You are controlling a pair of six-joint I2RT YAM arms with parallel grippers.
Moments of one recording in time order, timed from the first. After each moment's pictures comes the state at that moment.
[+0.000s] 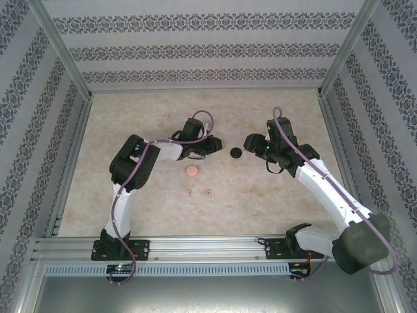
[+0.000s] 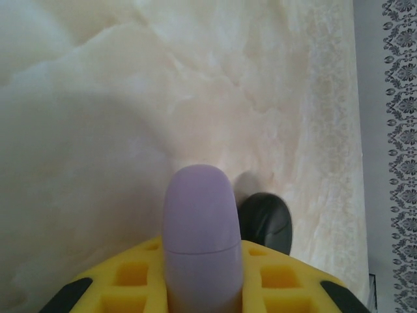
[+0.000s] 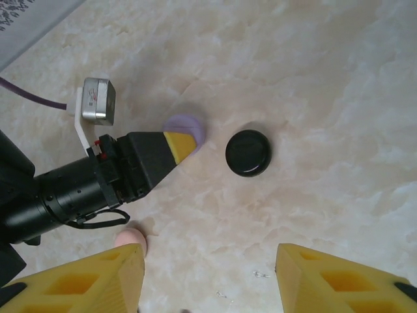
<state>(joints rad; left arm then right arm) -0.50 2.19 1.34 0.18 0.54 -0.80 0.35 1.19 0.98 -0.58 -0.10 0.74</state>
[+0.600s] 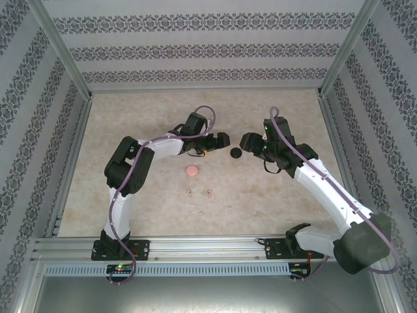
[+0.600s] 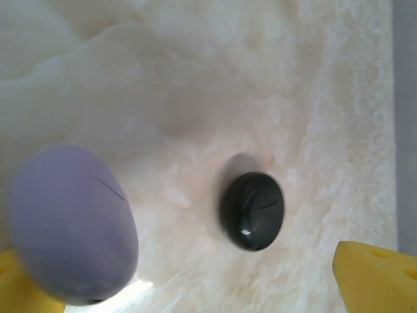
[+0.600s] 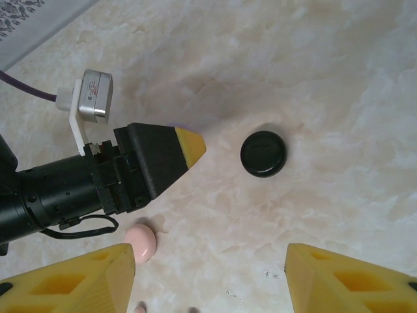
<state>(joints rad) -0.52 2.10 1.40 -0.12 0.43 -0.71 0.40 1.19 1.00 -0.58 -0.08 0.73</state>
